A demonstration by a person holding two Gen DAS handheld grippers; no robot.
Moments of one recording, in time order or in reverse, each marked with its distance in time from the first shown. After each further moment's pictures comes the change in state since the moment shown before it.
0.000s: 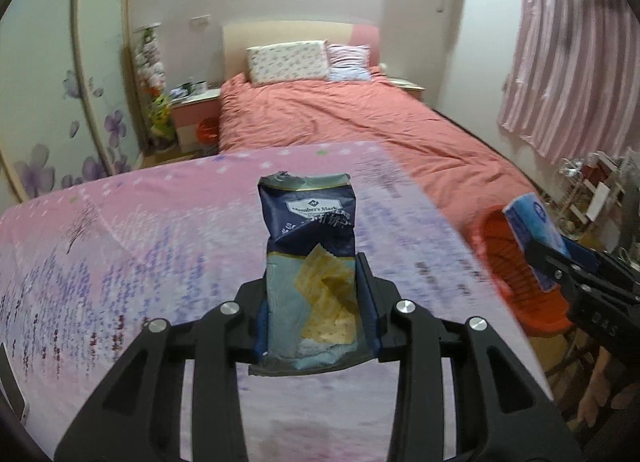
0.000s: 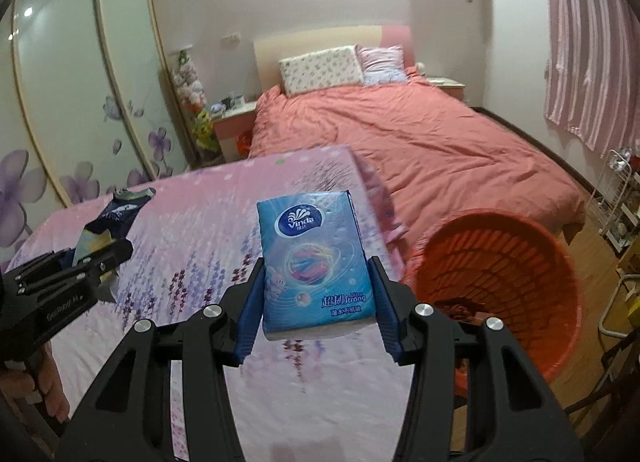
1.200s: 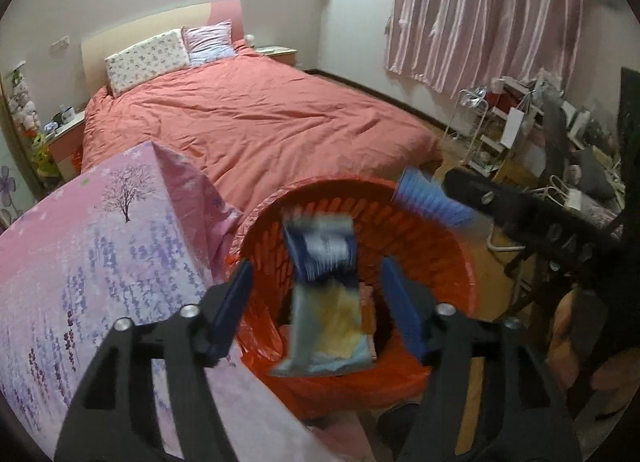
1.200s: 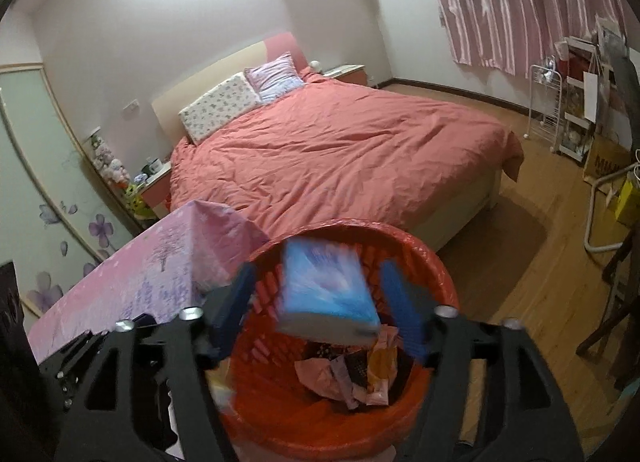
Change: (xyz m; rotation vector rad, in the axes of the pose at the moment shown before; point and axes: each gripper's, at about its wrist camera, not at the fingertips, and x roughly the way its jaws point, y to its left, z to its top) left arm 0.111 -0.271 0.005 0.254 0.119 -0.307; right arm 0.016 -0.205 -0.001 0.360 -0.053 -0.140
